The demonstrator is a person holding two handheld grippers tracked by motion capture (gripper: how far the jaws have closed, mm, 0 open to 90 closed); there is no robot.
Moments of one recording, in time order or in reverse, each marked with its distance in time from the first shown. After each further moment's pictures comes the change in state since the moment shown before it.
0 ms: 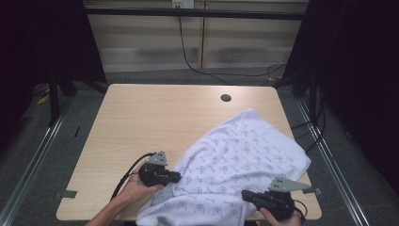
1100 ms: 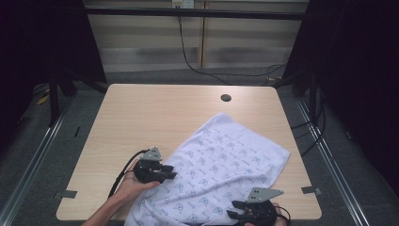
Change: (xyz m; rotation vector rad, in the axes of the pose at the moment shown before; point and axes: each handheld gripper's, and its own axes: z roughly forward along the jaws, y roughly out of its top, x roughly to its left) left arm 0.013 -0.004 -0.006 -0.018 0.083 -0.029; right arm 0.018 -0.020 0.041 0.198 0.036 -0.143
